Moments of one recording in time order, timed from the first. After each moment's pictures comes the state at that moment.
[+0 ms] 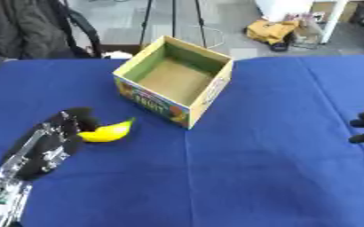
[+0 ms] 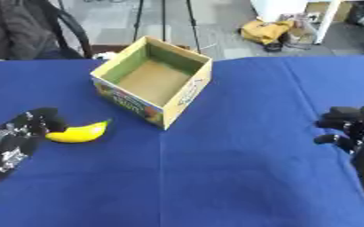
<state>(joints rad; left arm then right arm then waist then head) -0.17 0.40 0.15 -1.75 0.00 -0.25 -0.53 -0.17 -0.39 0.01 -1.82 -0.39 -0.05 0.08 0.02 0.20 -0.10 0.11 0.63</state>
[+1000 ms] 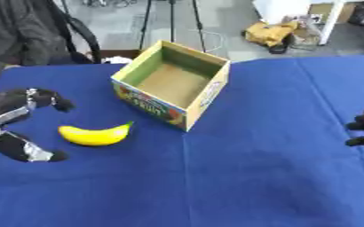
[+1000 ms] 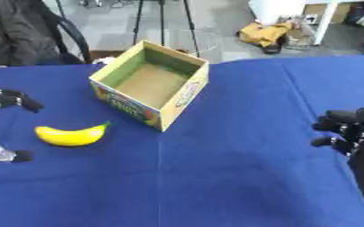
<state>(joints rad) -0.41 0.78 -0.04 -1.47 -0.60 -0.48 -0.39 -0.15 -0.39 0.01 -1.81 -0.39 -0.05 0.08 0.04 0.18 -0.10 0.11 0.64</state>
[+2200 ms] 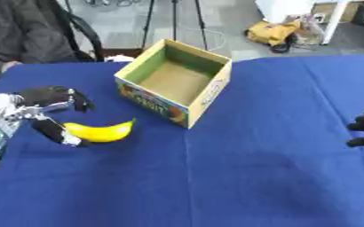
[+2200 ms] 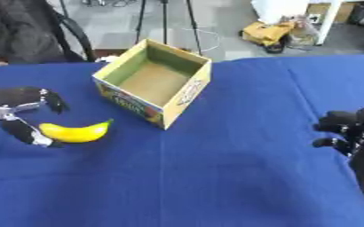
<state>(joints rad) -0.69 0.65 -0.14 -1.03 -0.89 -0.59 -0.40 -0.15 -0.39 0.02 -1.80 -0.39 -0.04 0.09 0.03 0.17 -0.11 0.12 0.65</state>
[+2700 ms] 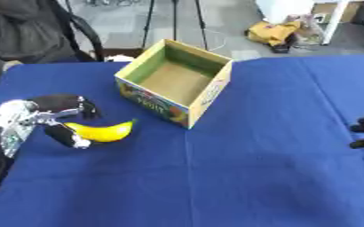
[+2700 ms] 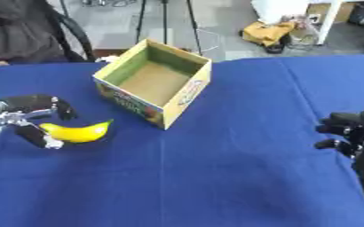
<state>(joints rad) -0.70 0.60 -0.14 -0.95 -0.91 -0.60 -0.41 -0.15 -0.39 0.02 -1.80 -0.39 -0.04 0.10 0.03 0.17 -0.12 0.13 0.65</state>
